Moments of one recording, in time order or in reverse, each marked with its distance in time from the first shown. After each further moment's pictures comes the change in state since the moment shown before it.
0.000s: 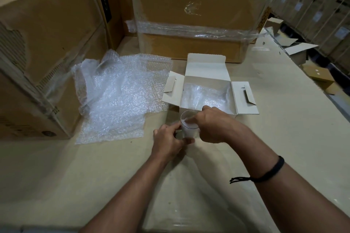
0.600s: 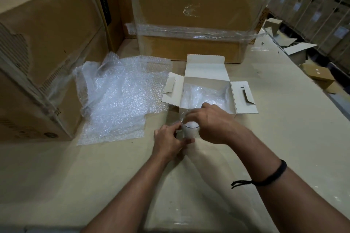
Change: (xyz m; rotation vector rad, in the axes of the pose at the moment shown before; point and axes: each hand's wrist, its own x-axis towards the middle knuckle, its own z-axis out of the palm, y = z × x) left_hand 0.002 -0.004 0.003 -0.006 -0.013 0.004; right_hand -0.008 -0.001 -0.001 -0.004 0.127 -0.053
